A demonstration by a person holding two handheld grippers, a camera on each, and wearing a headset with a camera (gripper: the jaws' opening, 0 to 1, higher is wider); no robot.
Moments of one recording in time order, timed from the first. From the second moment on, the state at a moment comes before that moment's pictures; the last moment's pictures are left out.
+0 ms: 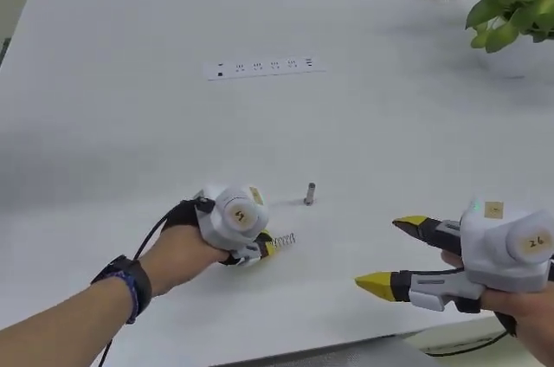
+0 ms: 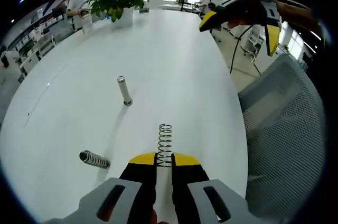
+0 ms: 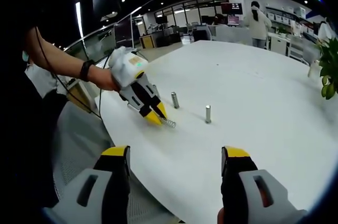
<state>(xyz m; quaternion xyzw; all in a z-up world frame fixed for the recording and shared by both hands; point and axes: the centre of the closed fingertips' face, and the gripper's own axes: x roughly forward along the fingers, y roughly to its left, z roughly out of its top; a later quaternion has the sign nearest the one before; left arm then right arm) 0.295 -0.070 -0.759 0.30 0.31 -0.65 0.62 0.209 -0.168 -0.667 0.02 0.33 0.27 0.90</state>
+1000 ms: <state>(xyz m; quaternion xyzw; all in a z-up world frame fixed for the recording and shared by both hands) 0.295 -0.014 -0.693 0.27 0.27 -0.63 0.68 0.213 -0.143 -0.667 0.02 0.33 0.31 0.89</state>
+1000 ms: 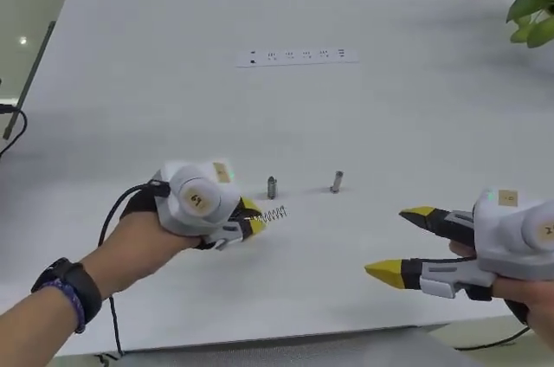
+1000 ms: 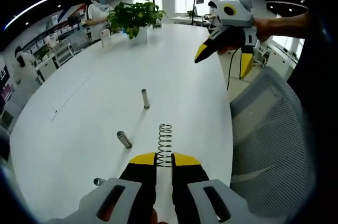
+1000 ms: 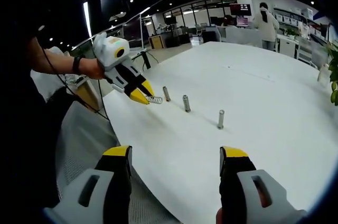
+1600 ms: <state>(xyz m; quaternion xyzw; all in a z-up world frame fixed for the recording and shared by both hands) 0.283 -0.006 -0.672 0.26 0.25 -0.63 0.69 0.218 -0.118 -0.661 0.01 0.32 0.35 0.88</state>
